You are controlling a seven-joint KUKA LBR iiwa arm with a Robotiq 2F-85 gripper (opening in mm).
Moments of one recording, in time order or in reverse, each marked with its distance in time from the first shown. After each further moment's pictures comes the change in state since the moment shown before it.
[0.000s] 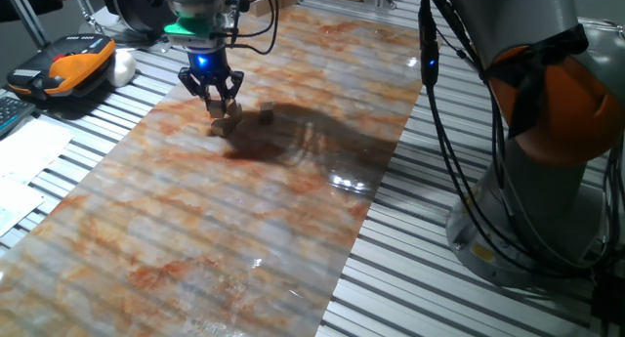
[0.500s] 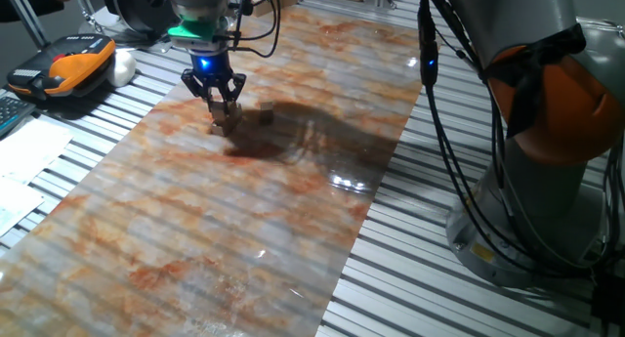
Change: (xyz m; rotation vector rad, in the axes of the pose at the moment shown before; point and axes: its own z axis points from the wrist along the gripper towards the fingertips) arm -0.007 -0.002 0.009 -0.016 0.015 0.037
